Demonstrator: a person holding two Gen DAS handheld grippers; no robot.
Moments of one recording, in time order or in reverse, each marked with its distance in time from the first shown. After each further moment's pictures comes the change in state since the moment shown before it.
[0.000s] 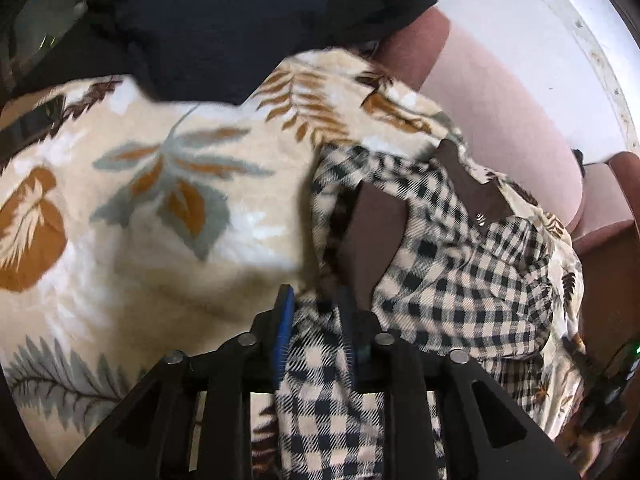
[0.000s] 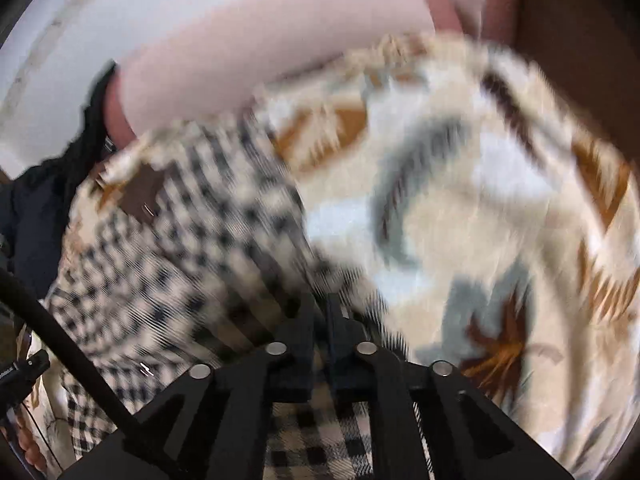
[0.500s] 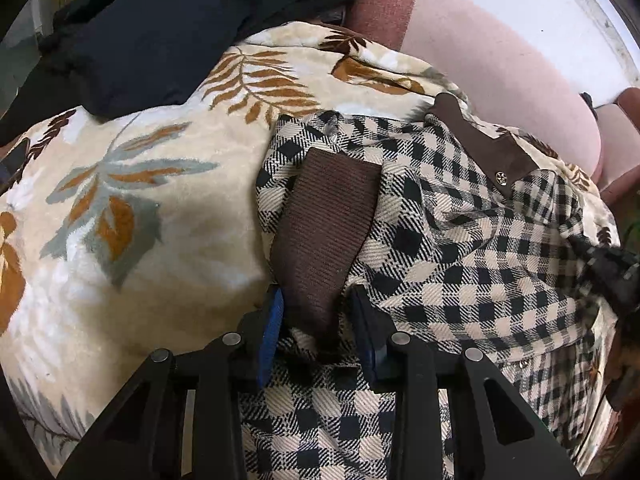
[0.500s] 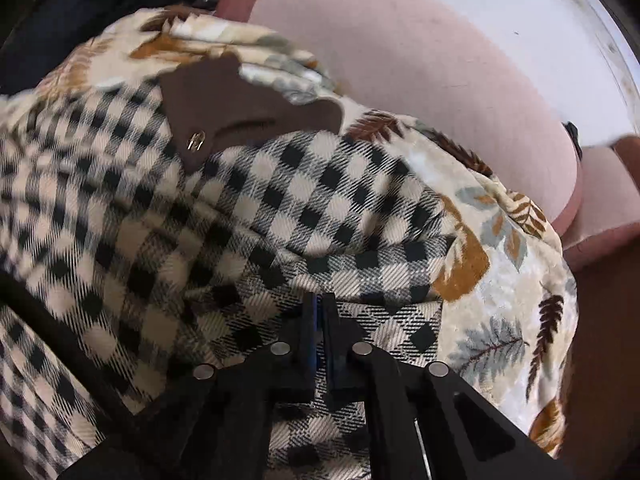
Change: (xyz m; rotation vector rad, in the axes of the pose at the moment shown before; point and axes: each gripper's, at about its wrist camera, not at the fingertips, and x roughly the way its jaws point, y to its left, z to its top) left arm 0.057 -0.035 -0.005 0.150 0.022 0.103; right arm 0.103 0.112 0.038 -0.649 0.082 -0.185
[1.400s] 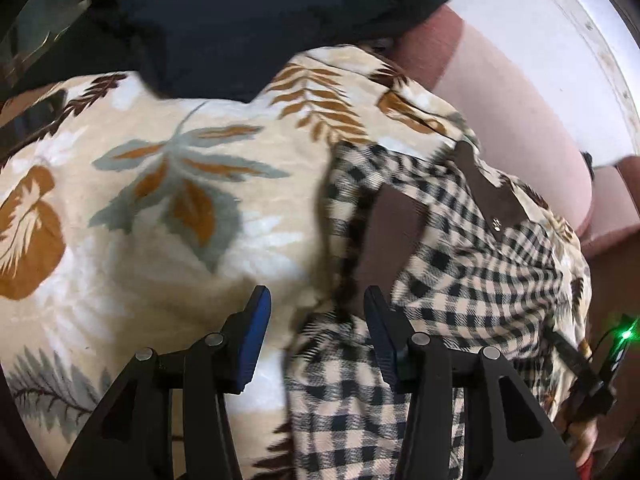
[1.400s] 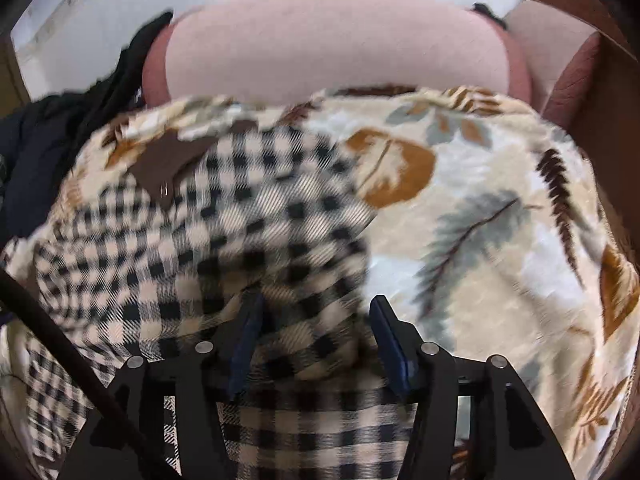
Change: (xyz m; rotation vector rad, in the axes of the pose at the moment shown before) left arm -0.038 0.057 0.004 -0.189 -0.003 -0.077; right arm -0.023 -0.051 -0.074 0.401 0.022 0.180
